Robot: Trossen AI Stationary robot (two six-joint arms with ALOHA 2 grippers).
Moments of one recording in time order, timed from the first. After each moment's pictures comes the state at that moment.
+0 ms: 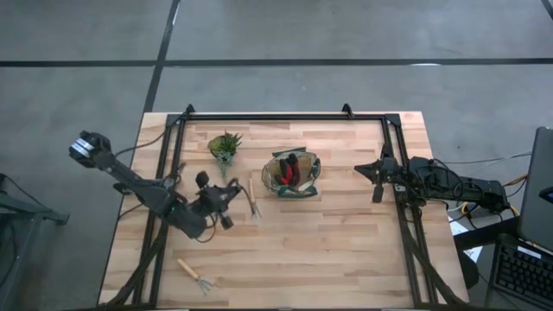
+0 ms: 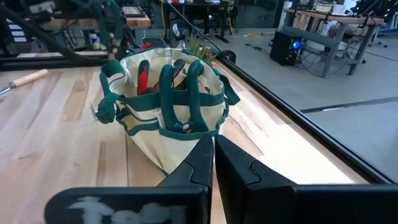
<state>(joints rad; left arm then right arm) -0.57 1.11 0.63 -0.08 -1.11 -0.39 -0.11 0.05 0.18 -0.32 0.18 0.02</state>
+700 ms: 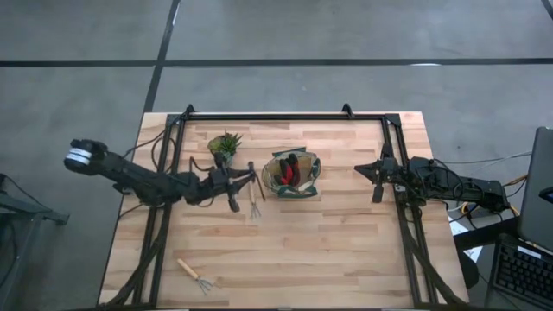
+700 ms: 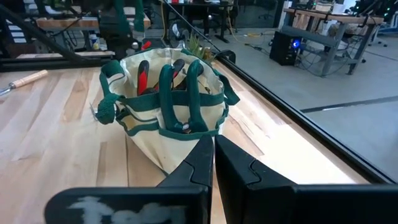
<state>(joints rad) -0.20 1.14 0.37 0.92 -0.54 0.10 -0.11 0.05 0.18 -0.32 0.18 0.02</state>
